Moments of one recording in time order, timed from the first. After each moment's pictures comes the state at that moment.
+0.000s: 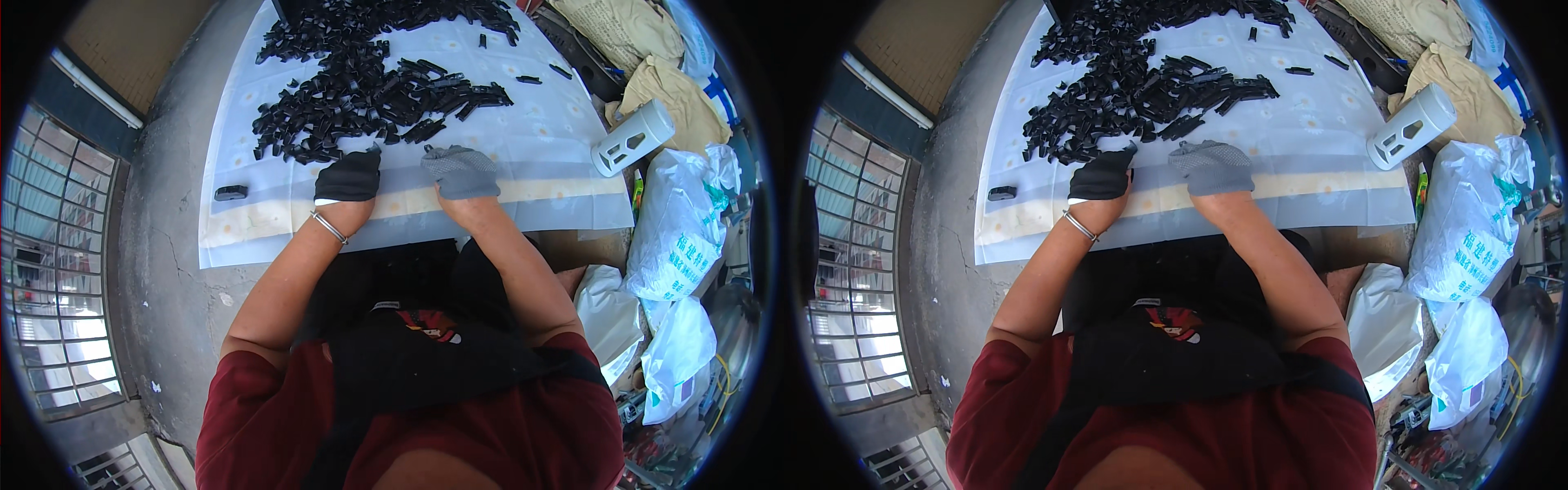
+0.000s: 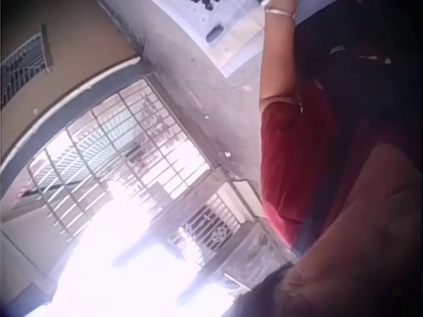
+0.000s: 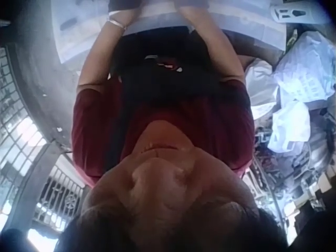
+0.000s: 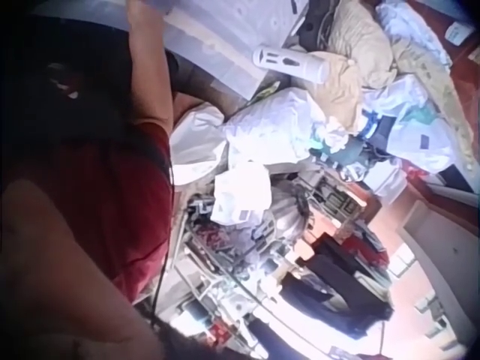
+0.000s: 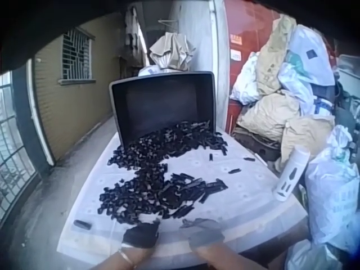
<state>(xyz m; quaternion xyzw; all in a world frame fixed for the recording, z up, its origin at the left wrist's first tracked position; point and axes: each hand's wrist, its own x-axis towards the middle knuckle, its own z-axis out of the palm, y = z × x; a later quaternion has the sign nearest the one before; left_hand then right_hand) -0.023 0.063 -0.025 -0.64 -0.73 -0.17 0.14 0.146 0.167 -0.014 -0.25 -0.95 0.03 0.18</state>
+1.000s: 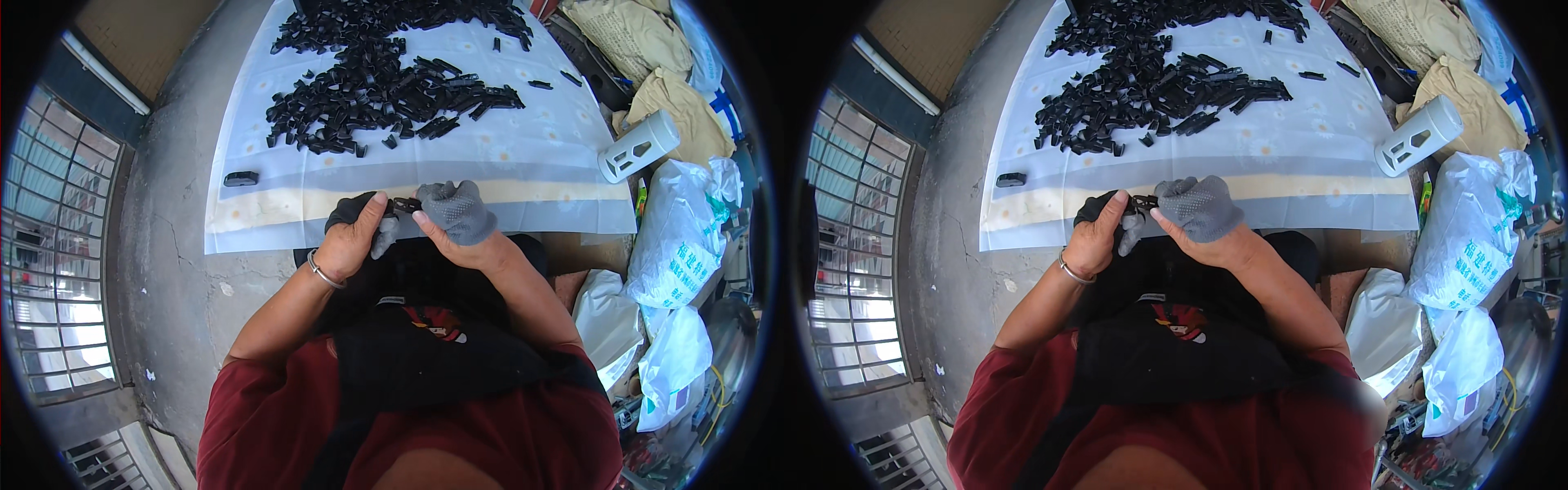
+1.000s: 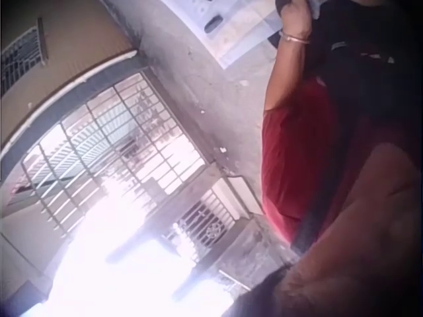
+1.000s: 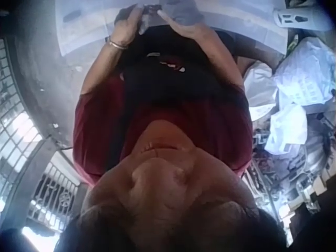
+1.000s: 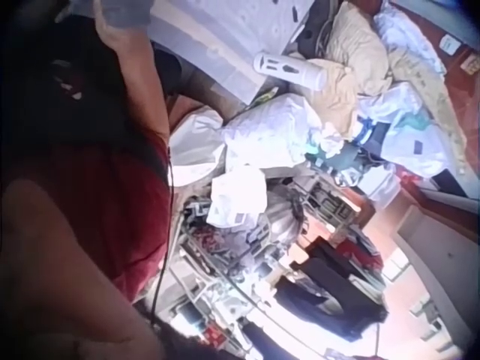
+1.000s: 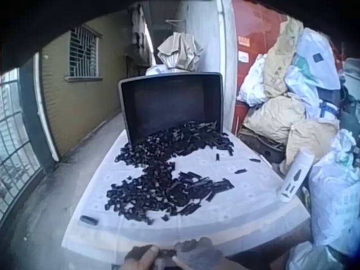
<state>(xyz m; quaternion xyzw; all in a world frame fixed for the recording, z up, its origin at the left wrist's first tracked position) 0.011 -0.008 -0.009 -0.36 -0.60 -0.59 -0.40 0.156 0.107 0.011 -0.08 -0.91 0.22 0.34</state>
